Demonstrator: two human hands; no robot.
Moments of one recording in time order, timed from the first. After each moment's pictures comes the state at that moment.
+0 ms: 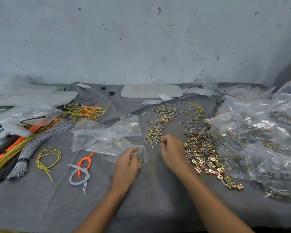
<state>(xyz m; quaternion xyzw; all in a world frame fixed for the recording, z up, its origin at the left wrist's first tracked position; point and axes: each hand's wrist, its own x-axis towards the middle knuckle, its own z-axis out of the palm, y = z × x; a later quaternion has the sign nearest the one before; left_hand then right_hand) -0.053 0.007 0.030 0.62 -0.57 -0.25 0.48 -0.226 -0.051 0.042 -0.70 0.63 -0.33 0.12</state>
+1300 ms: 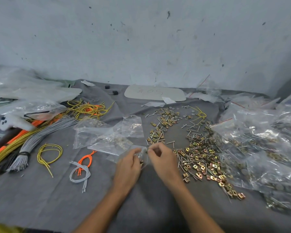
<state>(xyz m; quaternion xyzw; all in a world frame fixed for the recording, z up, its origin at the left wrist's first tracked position) -0.052 0.006 0.027 0.63 -0.60 -0.19 0.46 -0.189 -0.017 0.048 -0.64 0.55 -0.45 0.29</state>
